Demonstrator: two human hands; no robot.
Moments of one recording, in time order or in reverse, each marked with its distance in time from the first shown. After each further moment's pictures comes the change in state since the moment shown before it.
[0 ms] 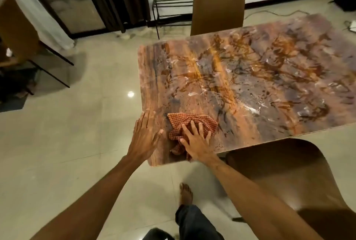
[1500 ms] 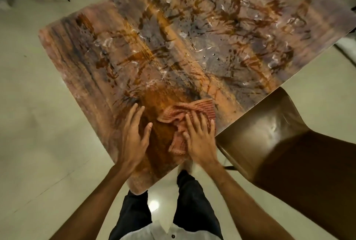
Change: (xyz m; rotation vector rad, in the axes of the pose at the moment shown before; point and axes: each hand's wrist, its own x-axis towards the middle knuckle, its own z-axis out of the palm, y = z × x) left_hand 0.112 0.025 0.039 -0.372 -0.195 0.106; right_hand -0.004 0.050 0.030 -0.098 0.346 0.435
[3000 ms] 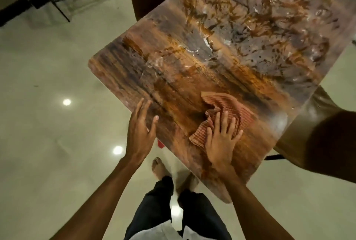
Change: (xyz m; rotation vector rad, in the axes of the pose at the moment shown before) left_hand 0.128 -0.147 -0.178 -0.052 -0.102 0.145; right_hand 0.075 -0.222 0.021 0.055 0.083 0.620
